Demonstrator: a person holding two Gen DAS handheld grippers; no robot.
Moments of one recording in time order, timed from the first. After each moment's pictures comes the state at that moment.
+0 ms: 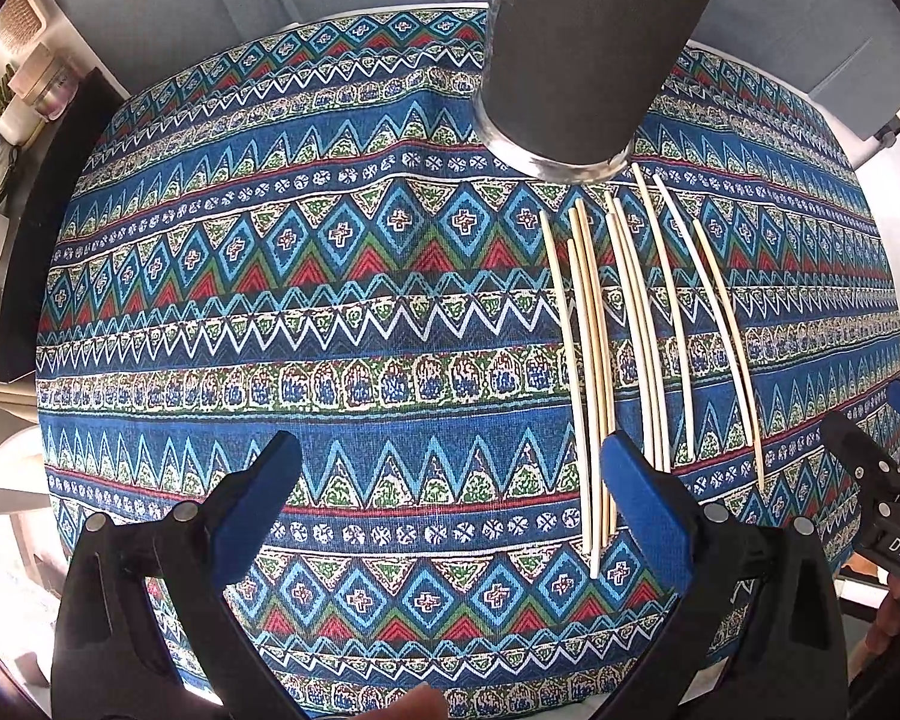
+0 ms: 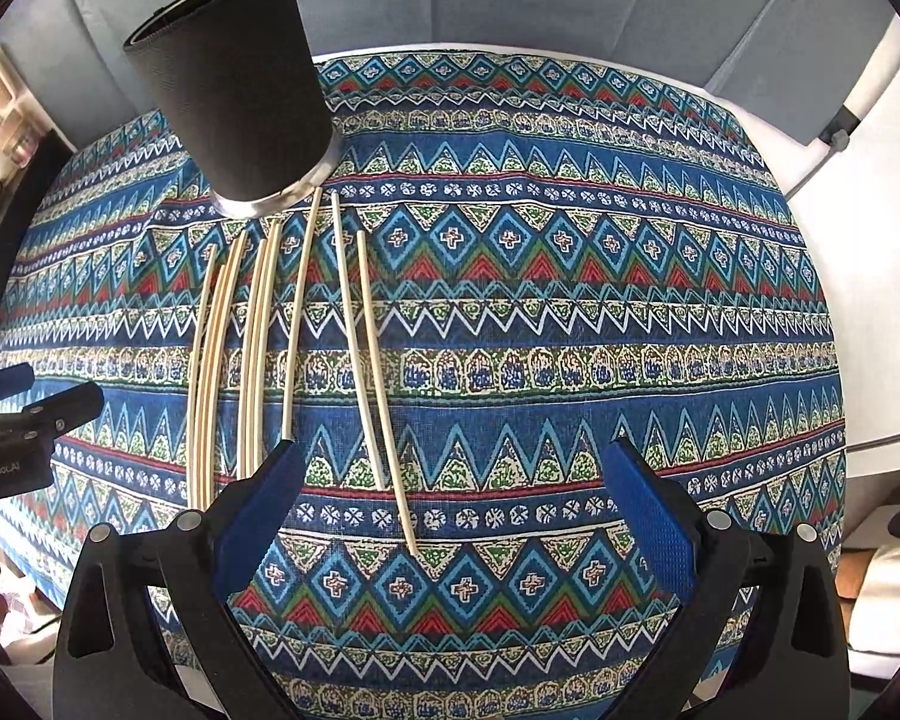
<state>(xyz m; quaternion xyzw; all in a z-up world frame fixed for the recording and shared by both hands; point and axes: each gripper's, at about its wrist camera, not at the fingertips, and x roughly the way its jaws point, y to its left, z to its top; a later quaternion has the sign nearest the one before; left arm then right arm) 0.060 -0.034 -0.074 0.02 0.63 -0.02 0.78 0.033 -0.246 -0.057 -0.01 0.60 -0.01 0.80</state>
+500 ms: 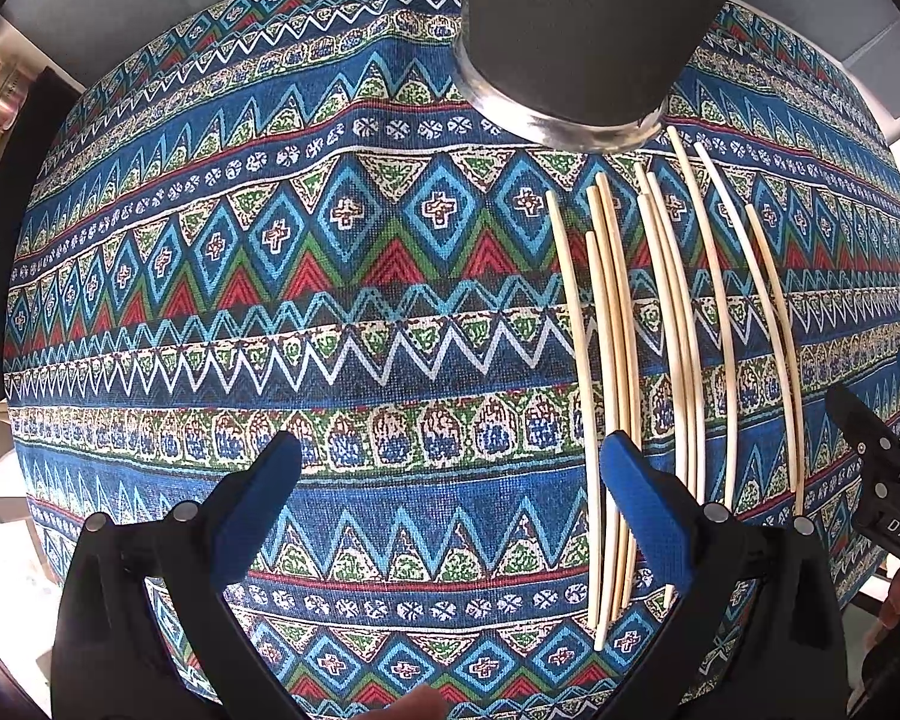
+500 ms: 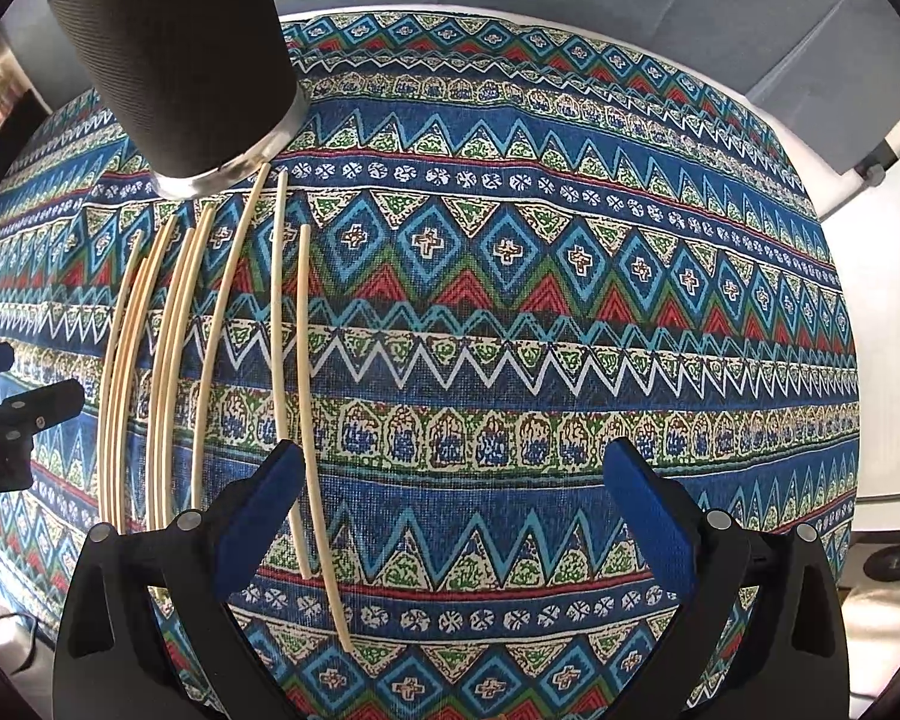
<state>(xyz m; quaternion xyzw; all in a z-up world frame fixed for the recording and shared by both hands) 0.101 -0.051 -0.128 0.03 0.66 -0.01 0.75 0.075 -0.253 -0.109 -0.05 0.61 0.00 0.79</state>
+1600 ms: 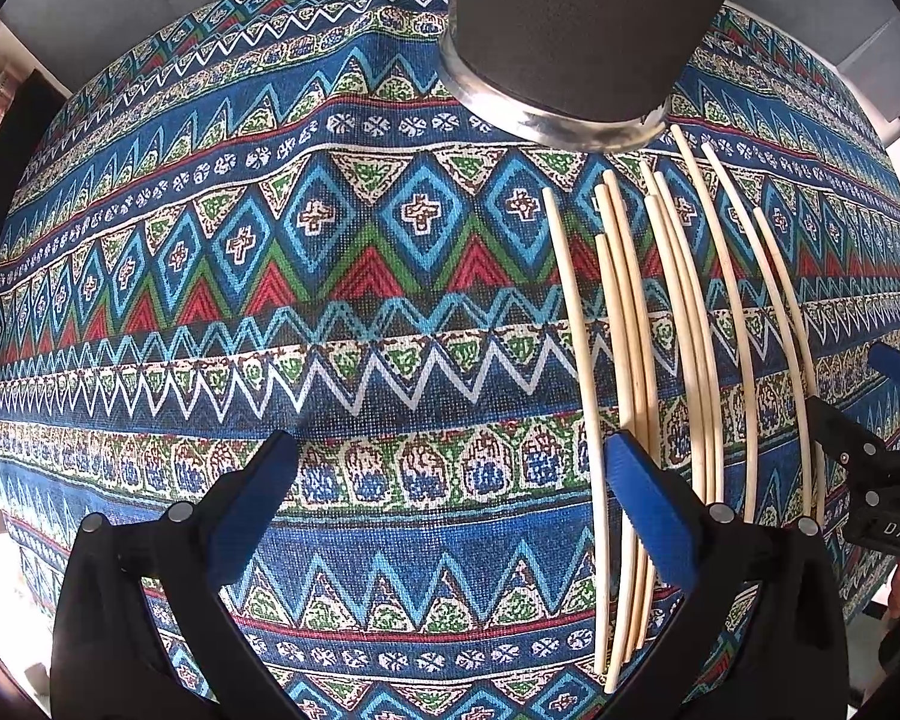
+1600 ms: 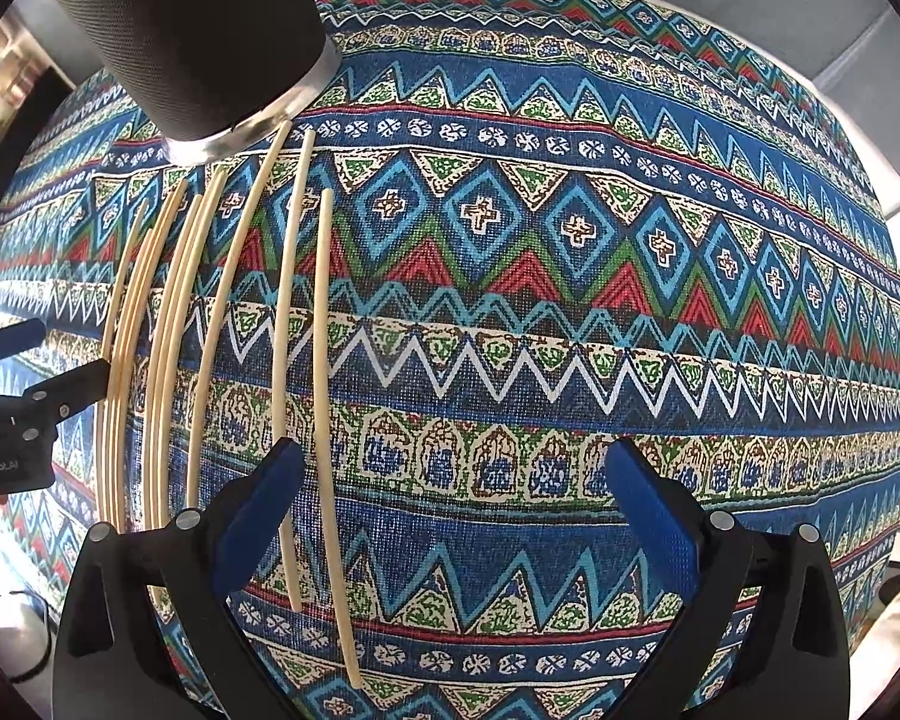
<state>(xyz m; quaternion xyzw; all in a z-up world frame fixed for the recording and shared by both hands) 0.132 -0.062 -0.188 0.02 0.64 -0.03 0.77 0.109 -0.250 -0.148 -0.04 0.63 0.06 0.77</state>
